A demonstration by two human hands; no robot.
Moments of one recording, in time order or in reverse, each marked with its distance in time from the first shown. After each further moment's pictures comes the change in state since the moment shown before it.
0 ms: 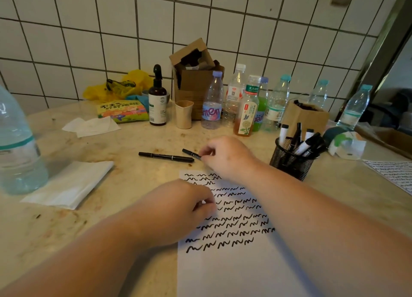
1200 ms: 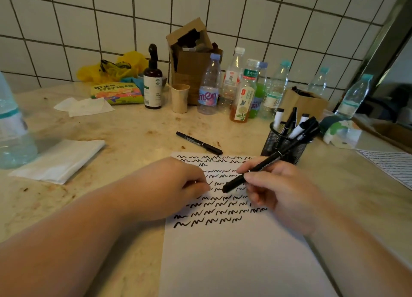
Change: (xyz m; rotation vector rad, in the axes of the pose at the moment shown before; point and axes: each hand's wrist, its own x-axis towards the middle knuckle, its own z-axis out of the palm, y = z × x) left_hand -0.003 0.001 -0.002 -0.021 0.001 0.010; right_hand -0.121 0.056 -0.017 1.086 -0.063 0.224
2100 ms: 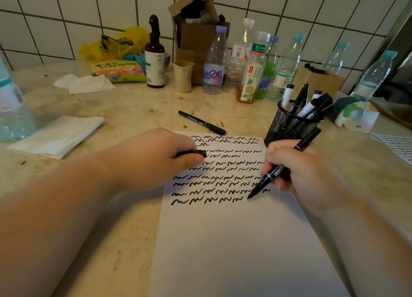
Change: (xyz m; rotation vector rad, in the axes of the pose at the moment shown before) left_hand -0.002 0.001 -0.008 0.011 -0.006 -0.085; right_hand -0.003 0.004 -0.015 -0.307 0.098 -0.206
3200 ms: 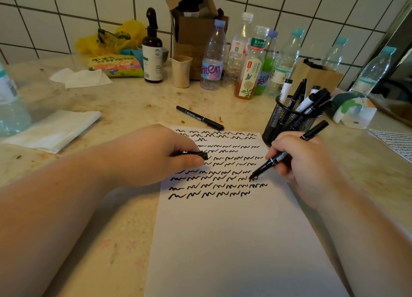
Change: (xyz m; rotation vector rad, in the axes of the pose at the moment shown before) left_hand 0.001 -0.005 0.003 -0.009 -0.018 0.037; right_hand 0.010 0.013 -0.007 0.000 0.196 0.088
